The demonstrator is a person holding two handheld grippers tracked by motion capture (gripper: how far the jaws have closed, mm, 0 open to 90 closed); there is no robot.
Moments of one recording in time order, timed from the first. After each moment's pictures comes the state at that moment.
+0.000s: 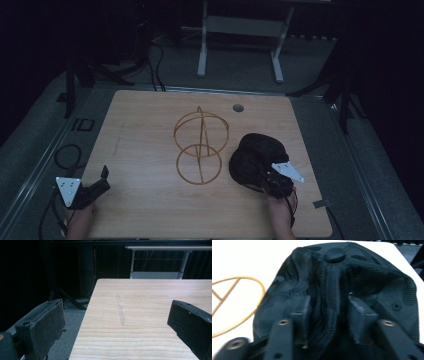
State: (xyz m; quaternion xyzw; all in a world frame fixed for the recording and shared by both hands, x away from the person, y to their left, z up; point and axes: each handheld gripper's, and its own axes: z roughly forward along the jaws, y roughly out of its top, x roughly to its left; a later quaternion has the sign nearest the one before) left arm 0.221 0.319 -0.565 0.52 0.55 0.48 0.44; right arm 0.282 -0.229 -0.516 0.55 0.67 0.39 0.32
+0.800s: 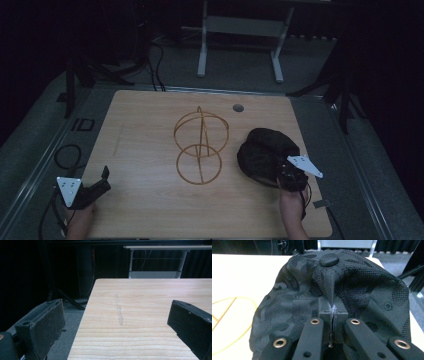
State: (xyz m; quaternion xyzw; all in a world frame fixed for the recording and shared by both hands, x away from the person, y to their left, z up) left arm 0.221 0.318 -0.565 0.52 0.55 0.48 0.44; right arm 0.286 -0.258 -0.481 0.55 0.64 0.42 0.34
